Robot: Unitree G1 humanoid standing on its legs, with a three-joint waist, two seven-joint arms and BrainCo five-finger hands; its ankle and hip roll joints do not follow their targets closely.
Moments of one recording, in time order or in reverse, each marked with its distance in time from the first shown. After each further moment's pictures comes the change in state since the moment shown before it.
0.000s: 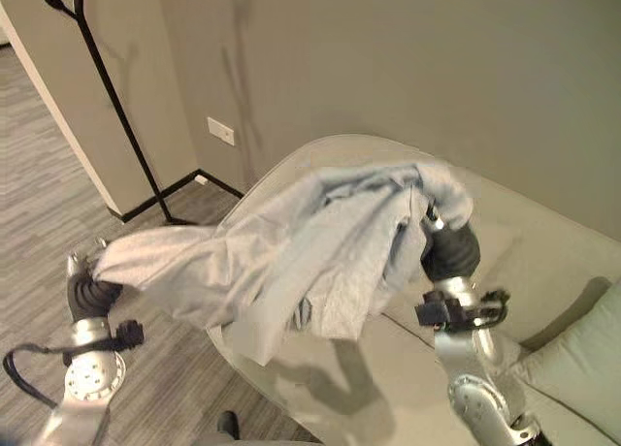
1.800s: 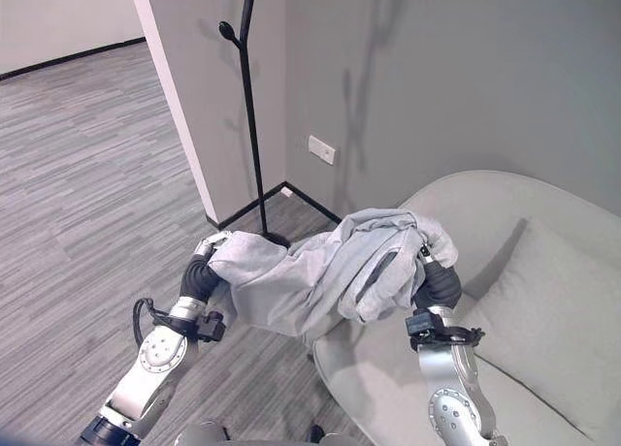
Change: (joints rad) left arm -0.300 0.090 -0.417 0.136 -0.379 -0.039 -0.279; right arm -0.120 0.075 0.024 0.200 0.013 0.005 -0.044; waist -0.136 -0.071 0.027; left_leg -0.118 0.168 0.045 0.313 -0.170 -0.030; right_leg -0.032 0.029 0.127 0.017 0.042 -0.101
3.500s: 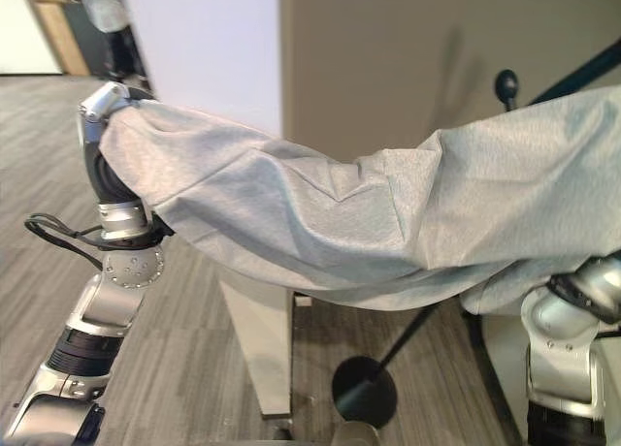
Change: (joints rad) left arm -0.450 0.114 0.195 -0.032 0.607 -0.114 0.438; right arm -0.258 -0.233 -0.592 0.105 -1.255 0.046 -0.678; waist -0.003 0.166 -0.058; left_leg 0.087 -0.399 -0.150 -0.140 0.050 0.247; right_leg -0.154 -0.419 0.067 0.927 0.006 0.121
